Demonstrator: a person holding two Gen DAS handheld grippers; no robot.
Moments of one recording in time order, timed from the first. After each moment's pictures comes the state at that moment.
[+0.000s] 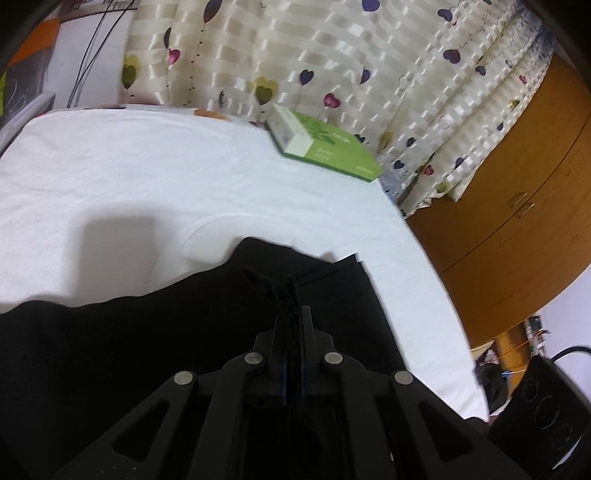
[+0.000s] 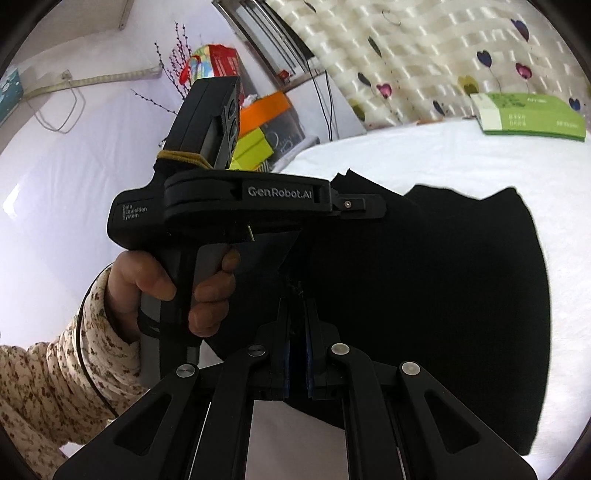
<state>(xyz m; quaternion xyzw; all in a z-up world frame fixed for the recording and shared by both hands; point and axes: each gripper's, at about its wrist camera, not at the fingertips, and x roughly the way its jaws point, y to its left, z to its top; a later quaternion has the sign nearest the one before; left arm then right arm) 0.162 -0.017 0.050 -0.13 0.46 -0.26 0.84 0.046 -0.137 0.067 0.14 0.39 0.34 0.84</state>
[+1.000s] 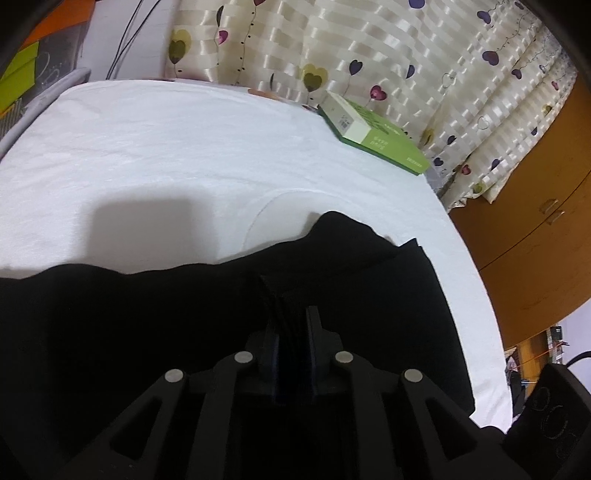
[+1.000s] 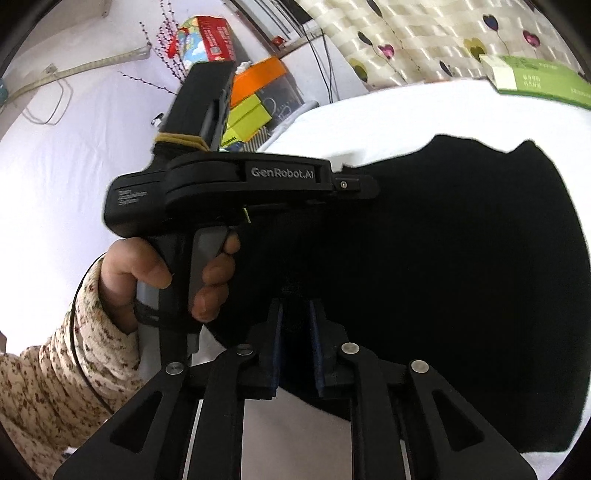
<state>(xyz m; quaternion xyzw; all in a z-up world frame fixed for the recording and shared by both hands) 0.164 0.015 0.019 -0.13 0.49 -0.20 0.84 0.050 -0.124 0.062 0.13 0.44 0.35 0.82</state>
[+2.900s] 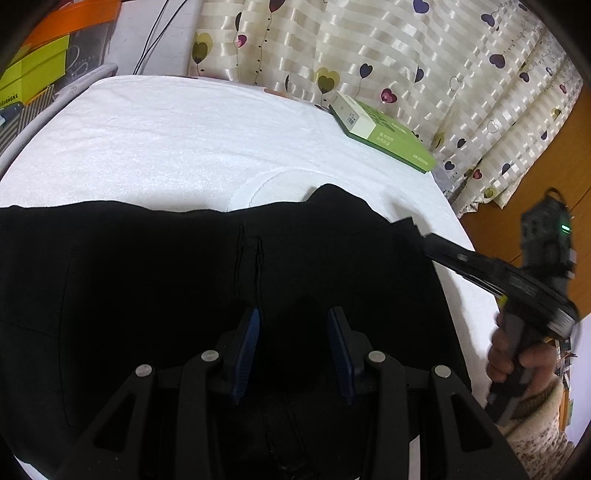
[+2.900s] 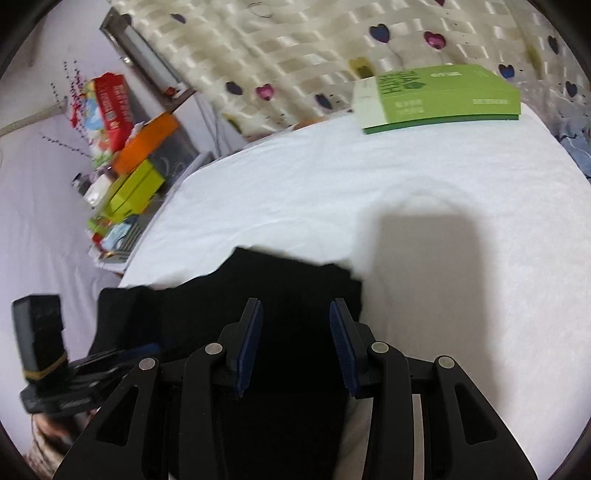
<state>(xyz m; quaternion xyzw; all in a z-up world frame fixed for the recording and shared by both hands) 0.120 0.009 0.022 -0.14 0.49 -0.16 0.85 0.160 -0.252 0.054 0.16 0.46 0.20 0.85</state>
